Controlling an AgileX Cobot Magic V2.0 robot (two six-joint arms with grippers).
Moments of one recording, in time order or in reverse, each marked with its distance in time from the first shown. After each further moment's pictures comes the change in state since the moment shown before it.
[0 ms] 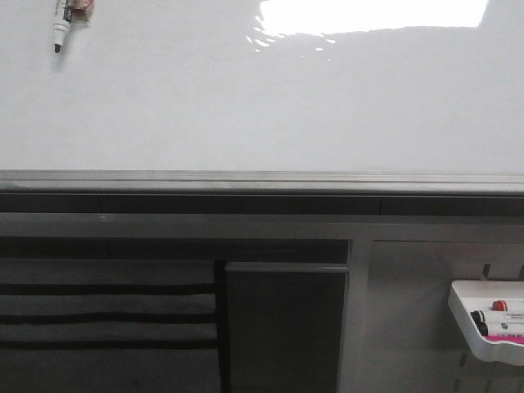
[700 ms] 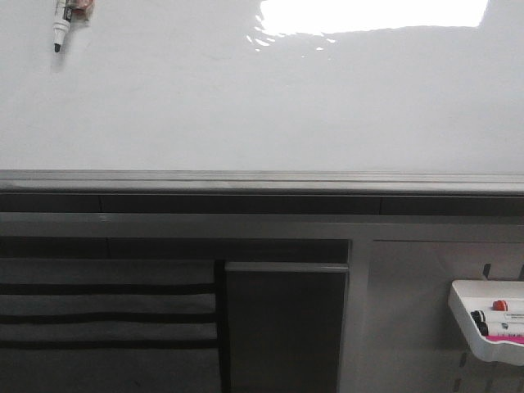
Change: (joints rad) left arm 0.000 0.107 -0.369 0.007 0.266 0.000; right arm 0.000 0.135 -0.379 0.000 0.236 -0.069
